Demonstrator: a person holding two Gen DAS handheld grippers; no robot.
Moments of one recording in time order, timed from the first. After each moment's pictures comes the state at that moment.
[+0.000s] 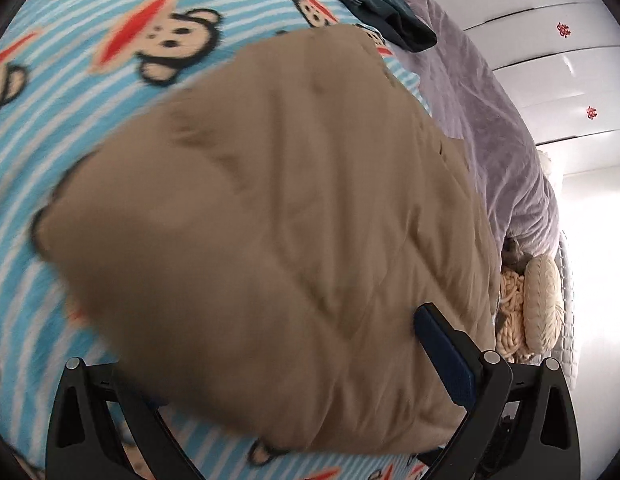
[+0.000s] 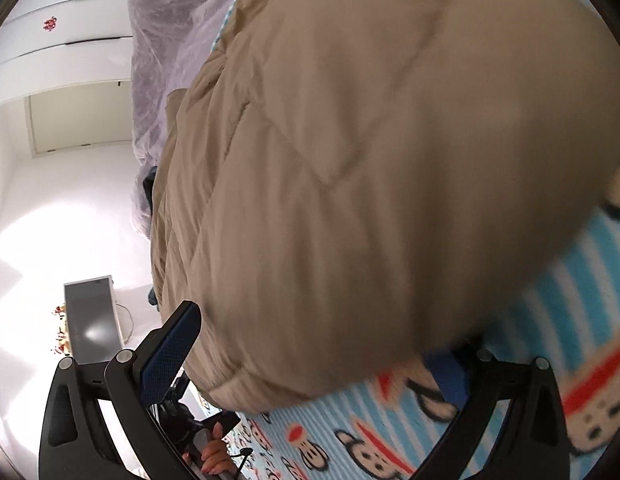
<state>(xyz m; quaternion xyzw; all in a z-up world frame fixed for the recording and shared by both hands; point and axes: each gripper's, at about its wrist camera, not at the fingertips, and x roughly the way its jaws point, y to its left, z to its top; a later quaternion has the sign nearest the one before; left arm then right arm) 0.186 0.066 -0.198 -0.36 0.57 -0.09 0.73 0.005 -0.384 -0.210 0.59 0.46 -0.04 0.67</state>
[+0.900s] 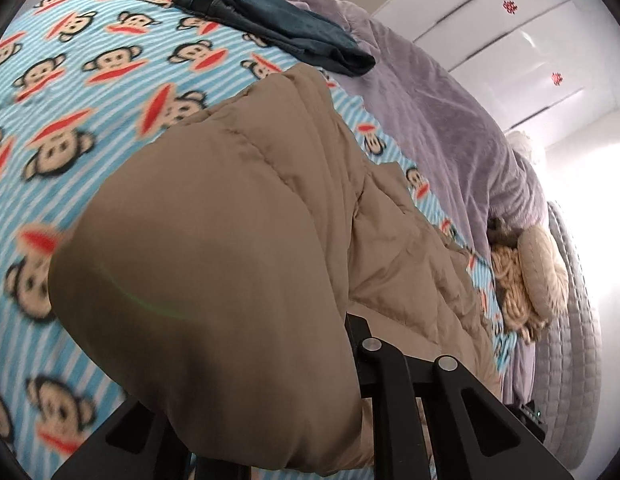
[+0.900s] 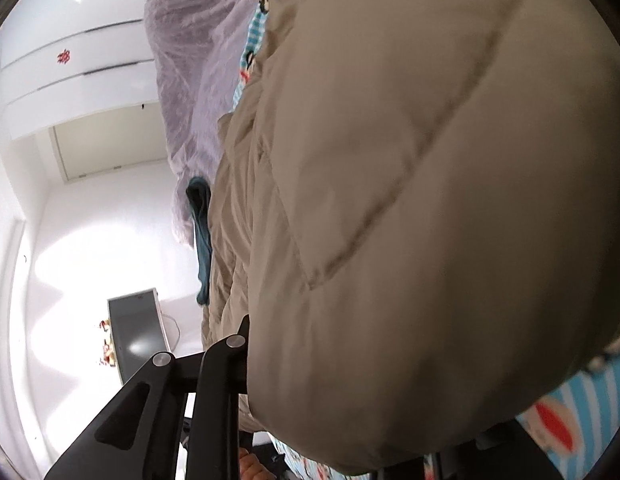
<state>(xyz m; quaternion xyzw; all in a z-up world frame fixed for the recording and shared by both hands) 0.099 0.090 -0.111 -0.29 0.52 -0.11 0.80 -0.068 -0.379 -0.172 0.64 0.41 -0.01 0.64</state>
